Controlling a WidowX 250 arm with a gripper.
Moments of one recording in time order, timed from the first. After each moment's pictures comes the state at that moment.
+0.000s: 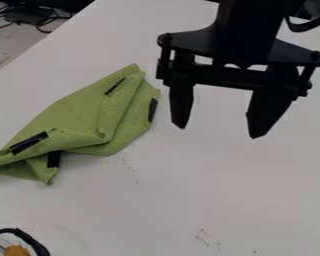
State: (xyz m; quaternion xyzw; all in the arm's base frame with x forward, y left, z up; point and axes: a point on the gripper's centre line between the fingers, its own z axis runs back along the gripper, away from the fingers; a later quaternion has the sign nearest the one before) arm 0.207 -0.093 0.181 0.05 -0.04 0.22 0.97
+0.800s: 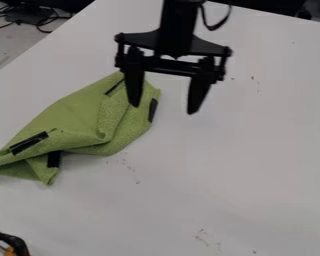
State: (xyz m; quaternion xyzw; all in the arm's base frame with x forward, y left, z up) arm 0.252 0.000 0.134 0.06 0.02 0.23 0.97
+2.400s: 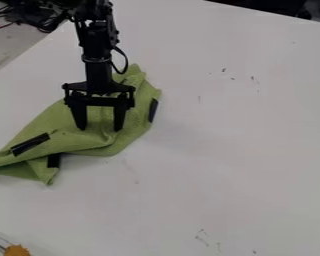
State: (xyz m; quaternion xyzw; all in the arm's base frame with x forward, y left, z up) arm 0.297 0.108 0.002 0.01 0.07 0.24 0.97
